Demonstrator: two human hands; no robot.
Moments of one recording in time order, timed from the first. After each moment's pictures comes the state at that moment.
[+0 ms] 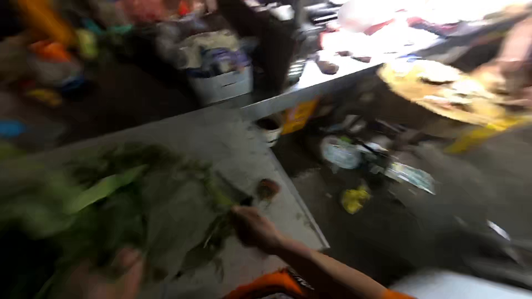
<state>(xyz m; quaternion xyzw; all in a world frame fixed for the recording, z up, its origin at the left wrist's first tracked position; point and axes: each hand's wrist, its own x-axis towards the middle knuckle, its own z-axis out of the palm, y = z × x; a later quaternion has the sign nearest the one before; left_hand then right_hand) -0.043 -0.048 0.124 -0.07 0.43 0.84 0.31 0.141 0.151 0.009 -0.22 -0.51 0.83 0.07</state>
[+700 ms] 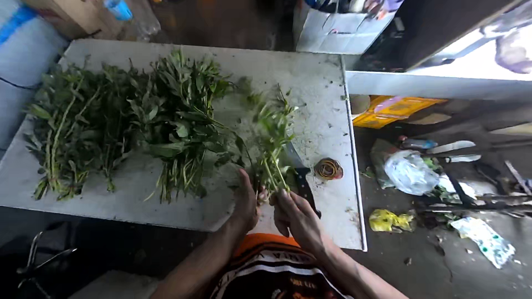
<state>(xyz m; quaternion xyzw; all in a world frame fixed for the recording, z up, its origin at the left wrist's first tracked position) 0.042 0.018 -0.007 -0.13 0.53 0.72 0.43 0.153 0.113 0.010 -0.20 -0.55 0.81 0.01</state>
